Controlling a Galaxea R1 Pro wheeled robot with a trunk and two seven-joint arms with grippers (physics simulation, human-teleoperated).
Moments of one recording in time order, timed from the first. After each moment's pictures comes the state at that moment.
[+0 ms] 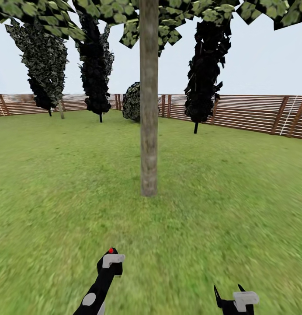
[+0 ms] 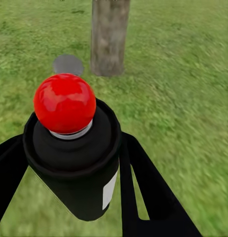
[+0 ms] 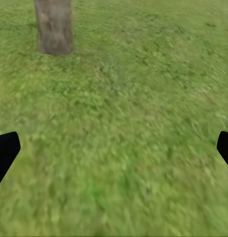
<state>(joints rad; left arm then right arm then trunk) -0.35 -0.13 0.09 -0.58 -0.12 -0.38 -0.07 -0.19 -0.14 0.07 -0.46 -0.04 -0.65 -0.03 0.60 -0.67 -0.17</state>
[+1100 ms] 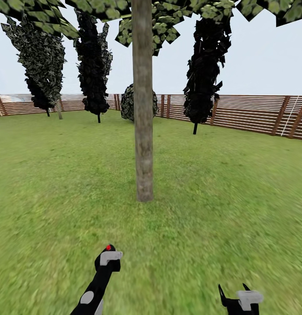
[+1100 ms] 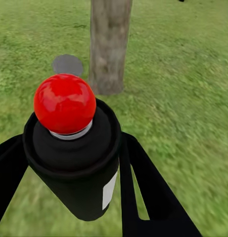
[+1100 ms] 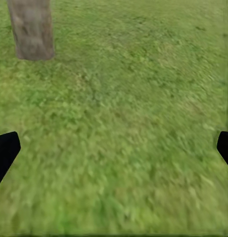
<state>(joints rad) -0.35 -0.13 0.11 -0.61 -0.11 -0.40 -0.07 -0.19 -0.17 0.05 -0.46 -0.05 -0.64 -0.04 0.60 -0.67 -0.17</state>
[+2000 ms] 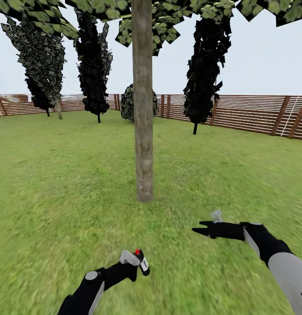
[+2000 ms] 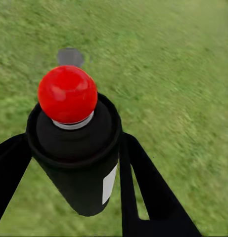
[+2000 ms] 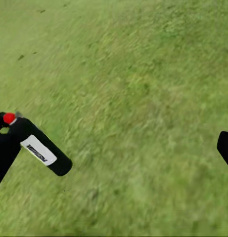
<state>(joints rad) -0.42 -0.12 0.11 -0.65 -0.23 -0.07 -0.76 -0.80 -0.30 0.05 -0.47 -0.06 0.22 1.17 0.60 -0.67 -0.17</state>
